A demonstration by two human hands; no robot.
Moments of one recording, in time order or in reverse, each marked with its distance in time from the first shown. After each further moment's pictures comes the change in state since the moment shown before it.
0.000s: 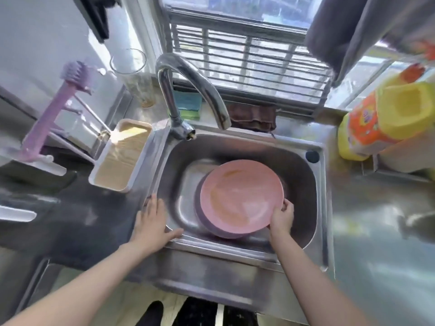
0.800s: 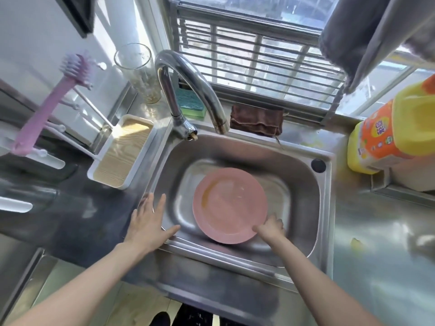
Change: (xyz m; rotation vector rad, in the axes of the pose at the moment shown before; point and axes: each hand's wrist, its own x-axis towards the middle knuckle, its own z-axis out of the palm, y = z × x) left_hand 0.006 0.007 0.006 -0.017 0.087 -0.061; right_hand 0.033 0.017 0.000 -0.943 -0.402 0.022
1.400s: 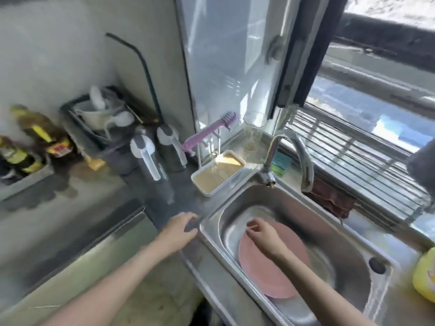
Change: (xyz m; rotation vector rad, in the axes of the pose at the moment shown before) left_hand -0.120 -0.042 -0.058 -0.663 0.248 -0.233; right_hand -0.160 -0.139 -0.009 -0.283 -0.247 -0.898
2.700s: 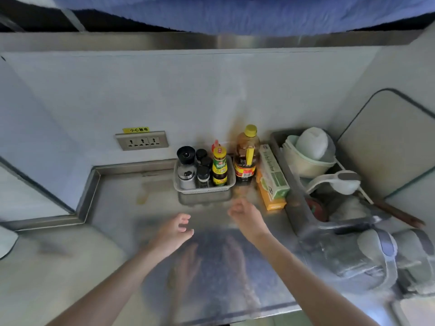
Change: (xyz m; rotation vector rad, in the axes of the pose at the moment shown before) left_hand -0.068 -0.423 -0.249 -0.602 0.446 -0.519; right_hand 0.087 -0.439 0.392 -0.102 -0.424 -0.388
